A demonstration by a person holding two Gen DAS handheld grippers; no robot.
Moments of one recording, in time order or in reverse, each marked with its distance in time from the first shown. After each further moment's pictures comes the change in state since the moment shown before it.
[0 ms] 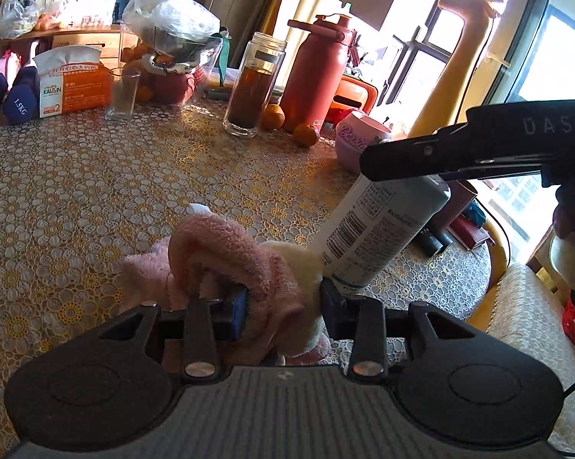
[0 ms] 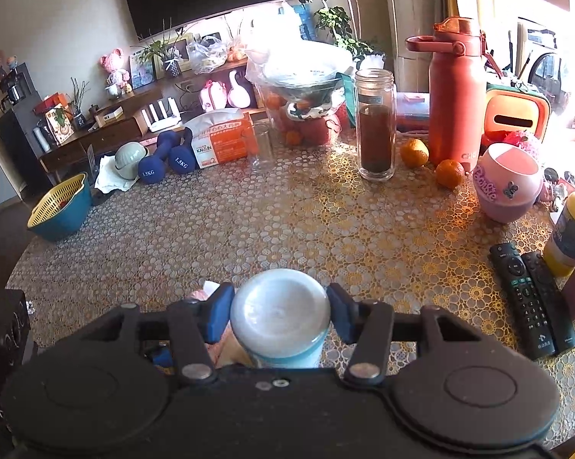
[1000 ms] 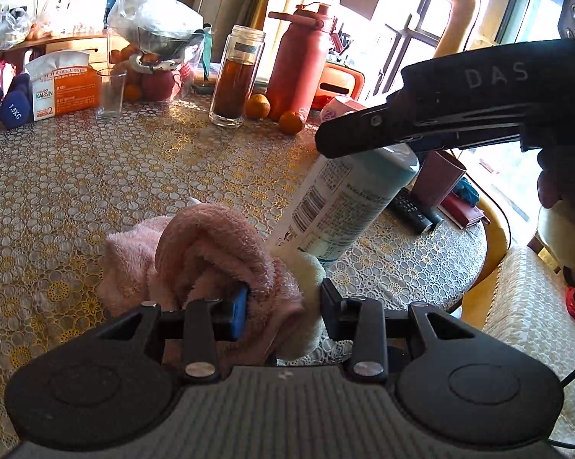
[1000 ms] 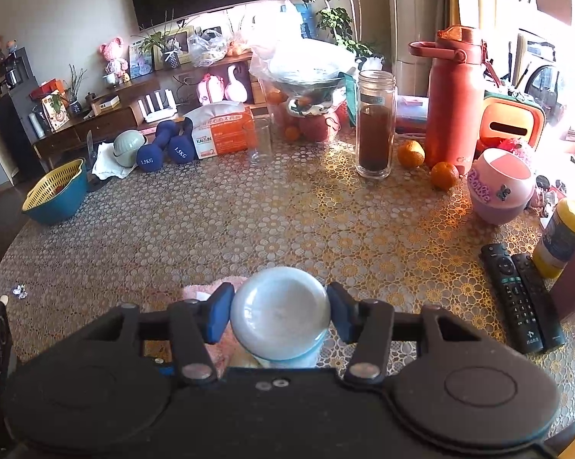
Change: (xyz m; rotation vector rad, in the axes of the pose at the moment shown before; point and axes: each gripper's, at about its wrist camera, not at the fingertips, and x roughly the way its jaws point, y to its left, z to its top) left arm -0.003 -0.025 -0.016 0.051 0.029 0.020; right arm -0.007 0.012 -0.009 -0.037 0.000 -0.039
